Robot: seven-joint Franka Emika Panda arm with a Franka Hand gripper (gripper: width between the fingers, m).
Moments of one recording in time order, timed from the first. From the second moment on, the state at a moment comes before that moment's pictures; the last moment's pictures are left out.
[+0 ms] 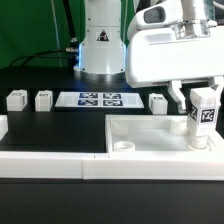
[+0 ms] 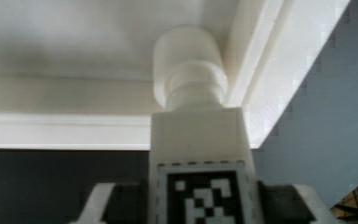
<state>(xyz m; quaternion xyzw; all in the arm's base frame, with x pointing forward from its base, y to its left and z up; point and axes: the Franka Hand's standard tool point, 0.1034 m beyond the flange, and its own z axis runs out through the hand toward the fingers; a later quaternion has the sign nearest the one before) 0.615 0.112 0.082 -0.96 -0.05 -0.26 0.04</state>
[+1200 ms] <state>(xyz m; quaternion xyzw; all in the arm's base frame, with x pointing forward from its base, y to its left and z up) 0.610 0.114 0.067 -0.96 -0.05 -0.28 0.04</state>
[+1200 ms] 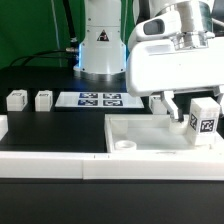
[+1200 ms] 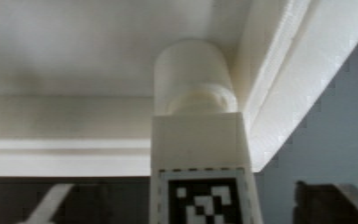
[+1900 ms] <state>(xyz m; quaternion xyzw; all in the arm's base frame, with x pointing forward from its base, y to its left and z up) 0.610 0.114 0.067 -0.96 -0.05 -0.27 0.04</state>
